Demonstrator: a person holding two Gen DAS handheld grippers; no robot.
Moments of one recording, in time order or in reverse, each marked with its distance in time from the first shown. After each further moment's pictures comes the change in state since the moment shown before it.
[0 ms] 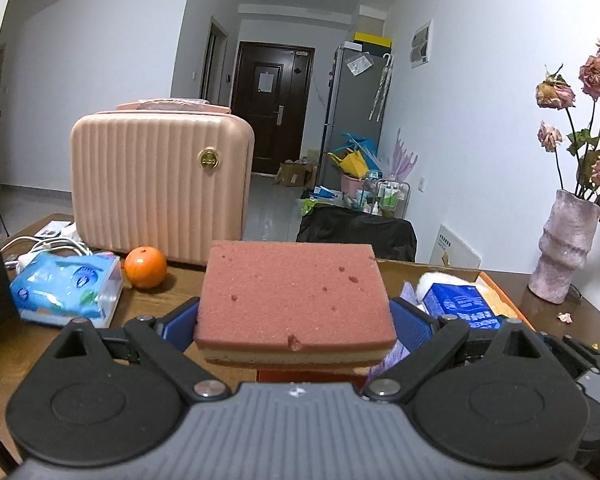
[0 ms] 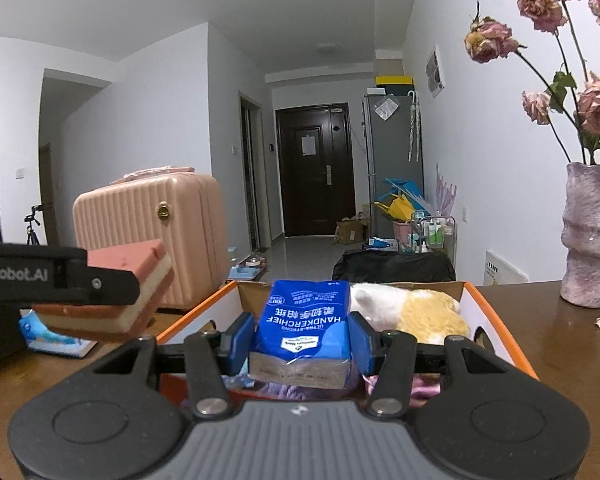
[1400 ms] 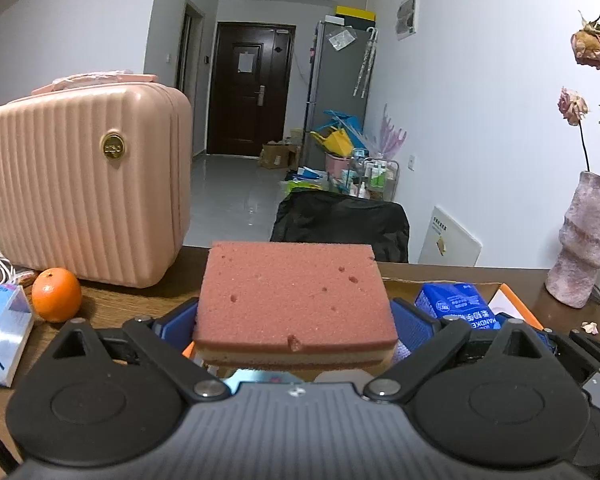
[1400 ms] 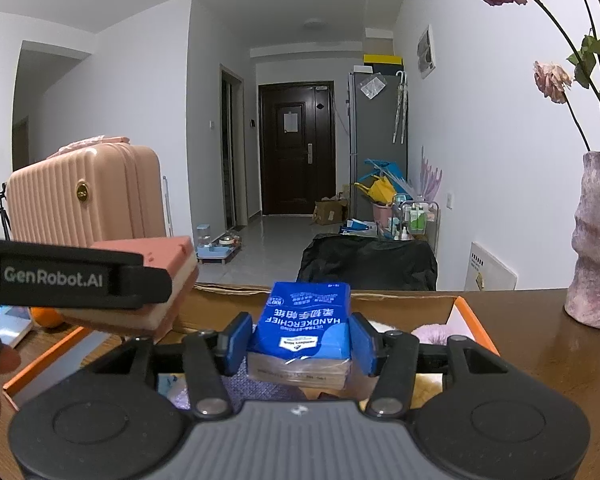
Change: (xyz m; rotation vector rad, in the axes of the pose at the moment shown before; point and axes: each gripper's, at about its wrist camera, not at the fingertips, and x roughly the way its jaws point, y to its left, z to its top) left arm 0.135 -0.045 0.022 0.038 0.066 -0.036; right arm 0.101 -0.047 0.017 -0.031 0.071 -0.066
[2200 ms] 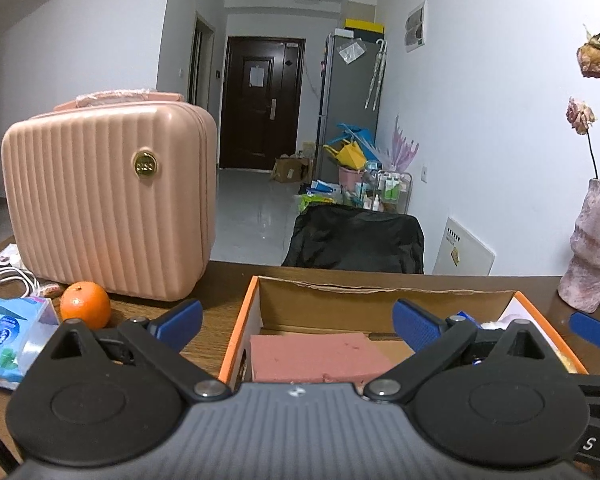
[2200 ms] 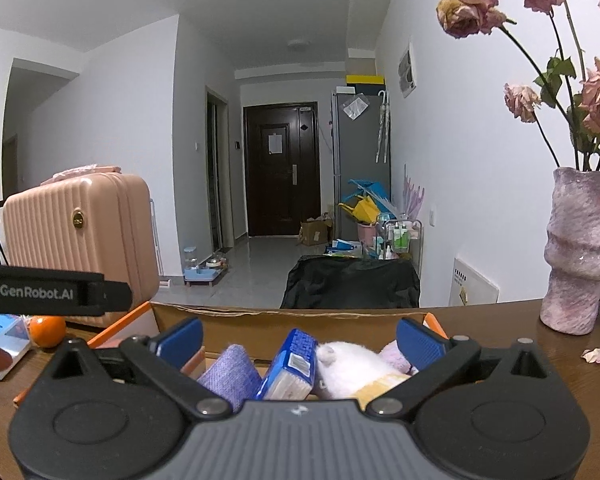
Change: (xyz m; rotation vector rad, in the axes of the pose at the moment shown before) left arm -0.023 0.012 0.000 0.012 -0.053 0.049; right arm -0.030 -0.008 0.005 0.019 -0.071 -0.043
